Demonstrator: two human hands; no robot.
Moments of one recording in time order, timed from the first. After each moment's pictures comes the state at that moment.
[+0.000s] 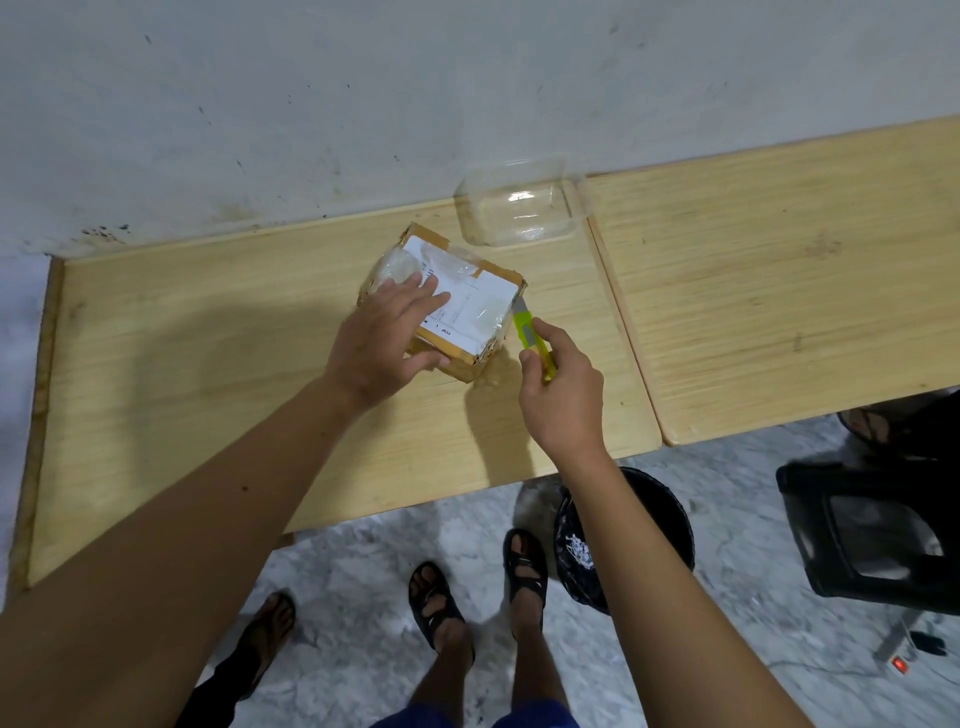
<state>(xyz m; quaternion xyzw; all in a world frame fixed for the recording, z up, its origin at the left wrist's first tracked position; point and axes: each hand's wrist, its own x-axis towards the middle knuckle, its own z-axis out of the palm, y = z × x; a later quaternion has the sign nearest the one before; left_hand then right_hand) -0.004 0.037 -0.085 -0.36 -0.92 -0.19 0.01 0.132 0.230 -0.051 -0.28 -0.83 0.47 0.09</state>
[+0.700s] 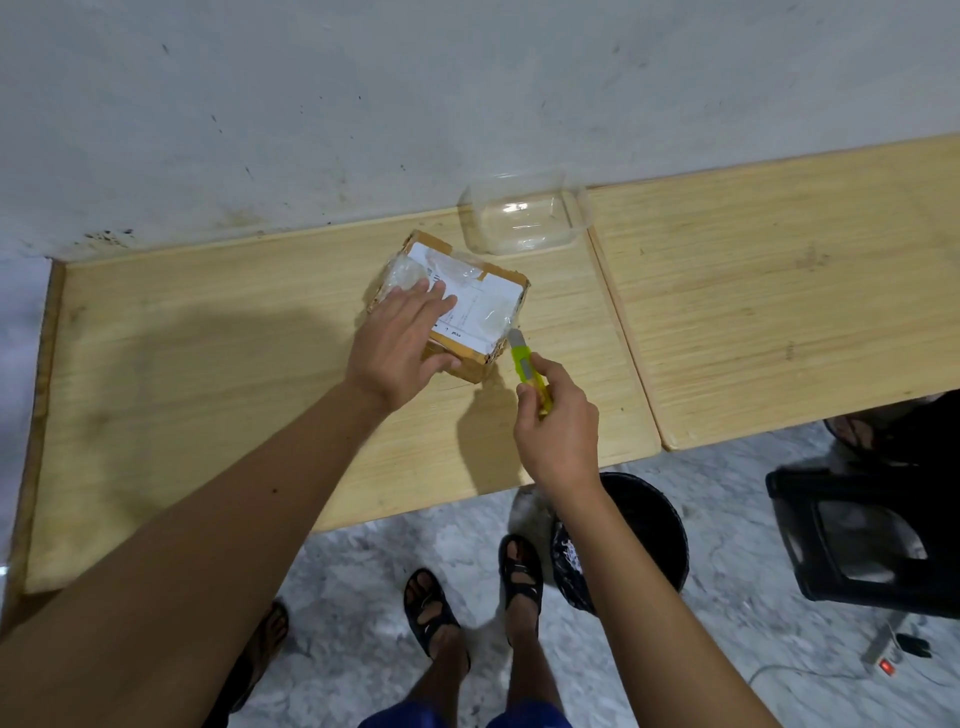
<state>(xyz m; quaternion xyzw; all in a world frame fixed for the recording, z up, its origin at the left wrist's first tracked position) 0.000 0.044 -0.085 -0.34 -0.93 -0.16 0.01 0.155 0.208 -0.042 -0.30 -0.84 0.45 0.06</state>
